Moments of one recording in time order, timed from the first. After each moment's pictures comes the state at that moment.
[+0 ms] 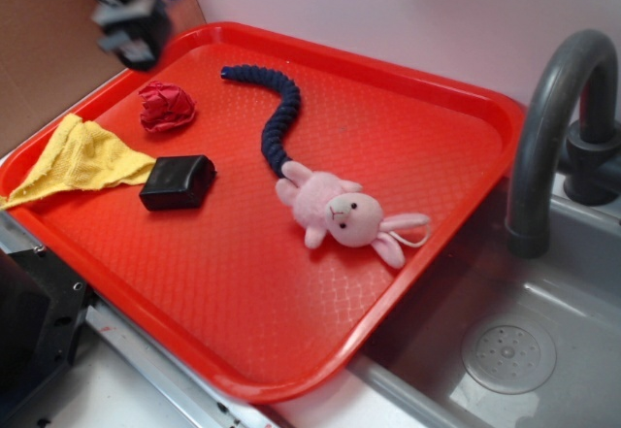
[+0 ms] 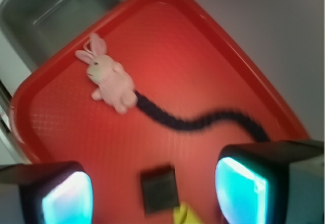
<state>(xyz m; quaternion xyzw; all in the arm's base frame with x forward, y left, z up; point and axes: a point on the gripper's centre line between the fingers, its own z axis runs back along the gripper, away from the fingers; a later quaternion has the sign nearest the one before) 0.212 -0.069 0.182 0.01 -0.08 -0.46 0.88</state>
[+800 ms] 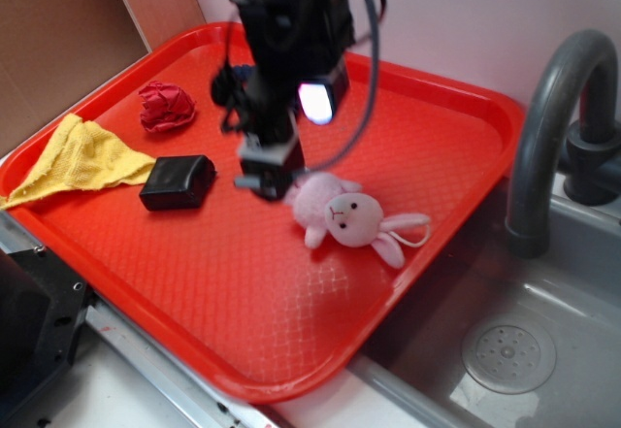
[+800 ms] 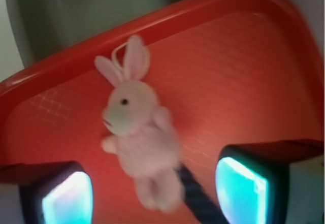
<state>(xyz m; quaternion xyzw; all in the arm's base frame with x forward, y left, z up) 0.231 -0.129 0.098 -0.02 -0.02 -0.56 0.83</state>
